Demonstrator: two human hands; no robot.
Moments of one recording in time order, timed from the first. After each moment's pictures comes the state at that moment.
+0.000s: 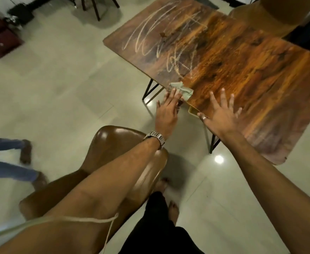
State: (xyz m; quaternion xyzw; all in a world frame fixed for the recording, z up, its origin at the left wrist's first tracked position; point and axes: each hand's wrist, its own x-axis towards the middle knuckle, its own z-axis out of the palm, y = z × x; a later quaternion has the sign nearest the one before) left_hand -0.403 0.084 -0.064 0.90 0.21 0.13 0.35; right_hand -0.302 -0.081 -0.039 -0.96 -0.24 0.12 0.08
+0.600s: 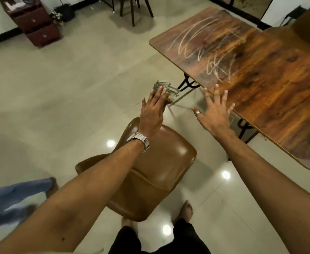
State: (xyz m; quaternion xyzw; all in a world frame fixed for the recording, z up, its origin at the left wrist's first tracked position) left_hand -0.629 0.207 -0.013 0.91 0.26 0.21 0.26; right_hand -0.478 0.054 0.013 -0.94 -0.31 0.10 0.10
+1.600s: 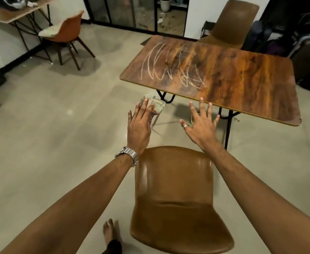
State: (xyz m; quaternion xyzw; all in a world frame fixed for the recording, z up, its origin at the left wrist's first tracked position) left_hand -0.665 0.414 0.007 0.94 0.06 0.19 0.26; right_hand -0.591 0.204 0.018 -0.98 -0.12 0.02 0.13
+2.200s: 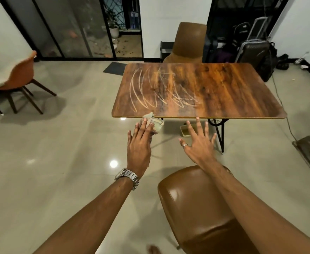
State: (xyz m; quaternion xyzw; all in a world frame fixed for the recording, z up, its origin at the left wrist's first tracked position) left_hand -0.568 0.607 0.030 0.94 -0.09 0.13 0.30; right_hand -0.554 0.384 0.013 -0.99 0.04 -0.01 0.13
